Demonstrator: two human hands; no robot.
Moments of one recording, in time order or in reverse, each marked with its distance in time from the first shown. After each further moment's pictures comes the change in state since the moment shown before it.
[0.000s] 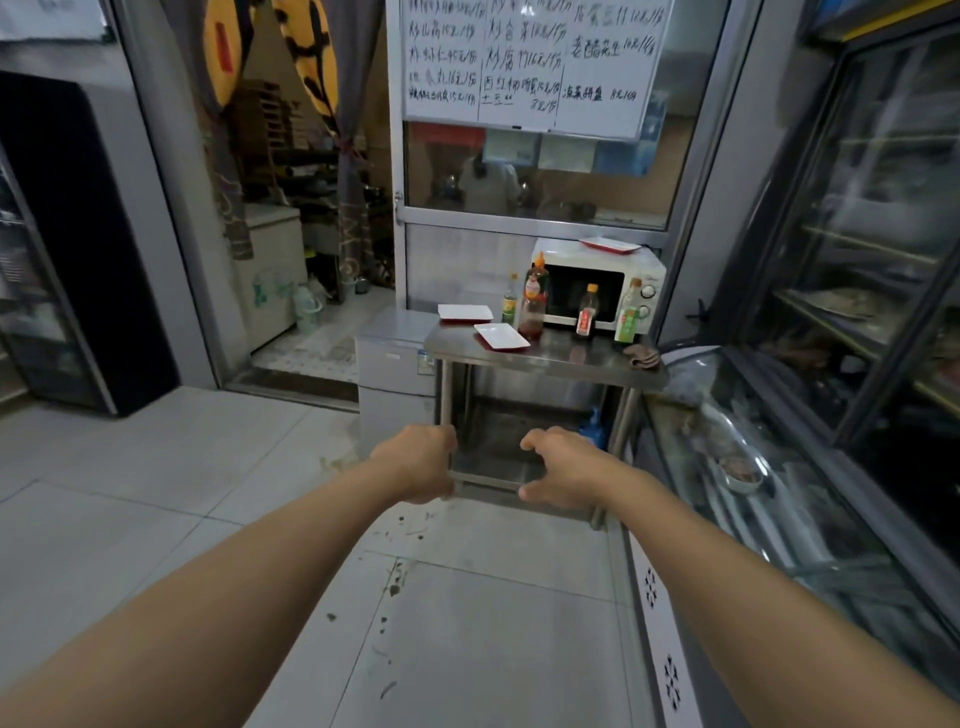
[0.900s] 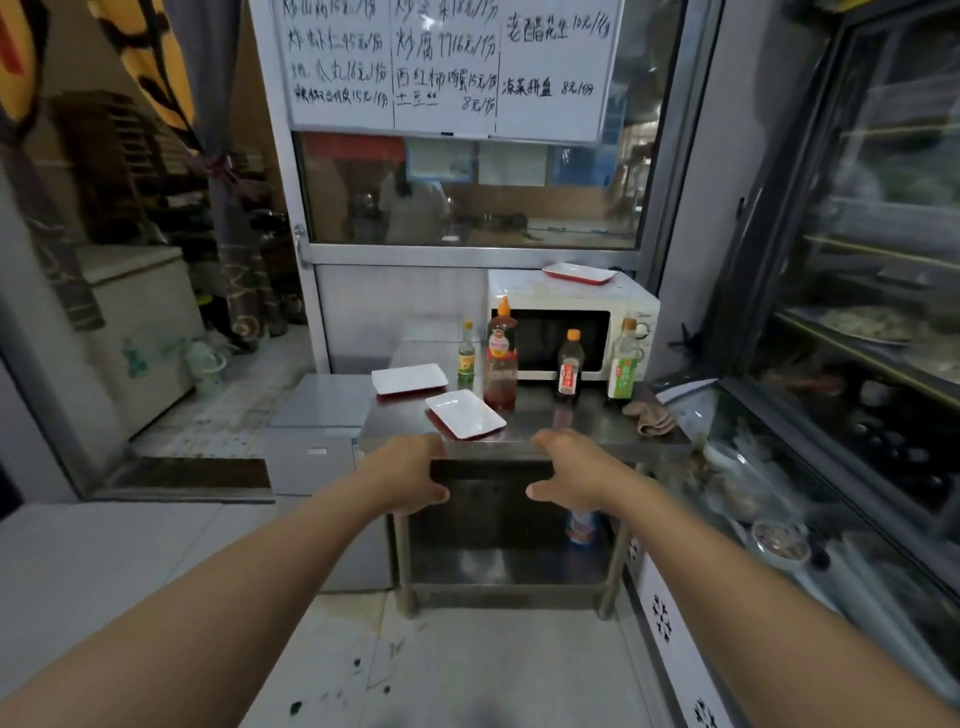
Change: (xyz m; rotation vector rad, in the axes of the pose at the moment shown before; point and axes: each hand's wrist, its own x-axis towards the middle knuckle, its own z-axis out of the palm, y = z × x) left_hand 0.408 -0.067 -0.065 -0.080 -0.014 0.160; right_hand 0.369 0.097 -0.088 0.058 0.116 0.195
